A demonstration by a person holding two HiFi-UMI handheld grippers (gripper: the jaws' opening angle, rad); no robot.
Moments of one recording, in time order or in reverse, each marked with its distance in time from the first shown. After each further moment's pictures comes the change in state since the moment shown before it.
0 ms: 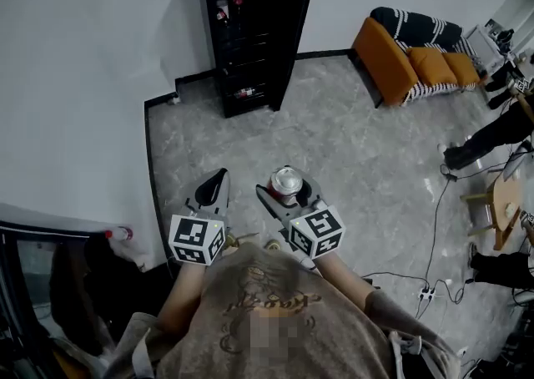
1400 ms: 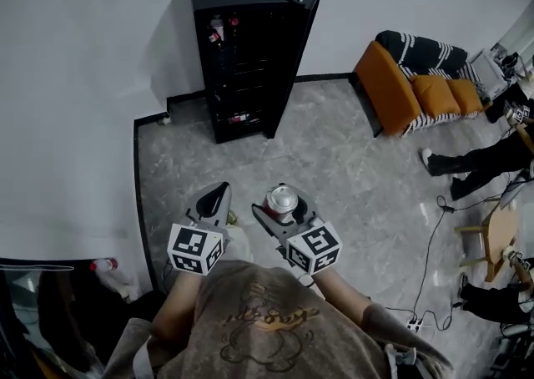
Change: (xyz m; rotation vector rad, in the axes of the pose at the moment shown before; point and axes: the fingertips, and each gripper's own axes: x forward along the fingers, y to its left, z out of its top) left arm 0.146 0.041 0.007 -0.034 0.013 -0.030; right arm 0.086 -0.108 0.019 -0.024 0.042 0.069
